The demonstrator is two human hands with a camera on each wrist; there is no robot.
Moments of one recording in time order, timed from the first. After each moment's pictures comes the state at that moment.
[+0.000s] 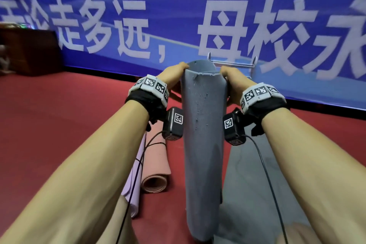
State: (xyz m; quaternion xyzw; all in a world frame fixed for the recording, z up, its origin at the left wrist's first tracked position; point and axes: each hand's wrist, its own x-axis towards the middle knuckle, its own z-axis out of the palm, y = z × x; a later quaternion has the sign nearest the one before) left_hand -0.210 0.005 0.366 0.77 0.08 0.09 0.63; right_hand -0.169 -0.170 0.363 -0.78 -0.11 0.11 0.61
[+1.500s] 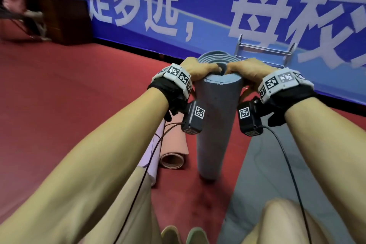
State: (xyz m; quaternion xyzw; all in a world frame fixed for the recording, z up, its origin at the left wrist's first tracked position) left_hand -0.216 0.045 0.328 0.81 0.14 0.12 0.56; right_hand -0.175 -0.117 0.356 -0.89 -0.12 0.08 0.44
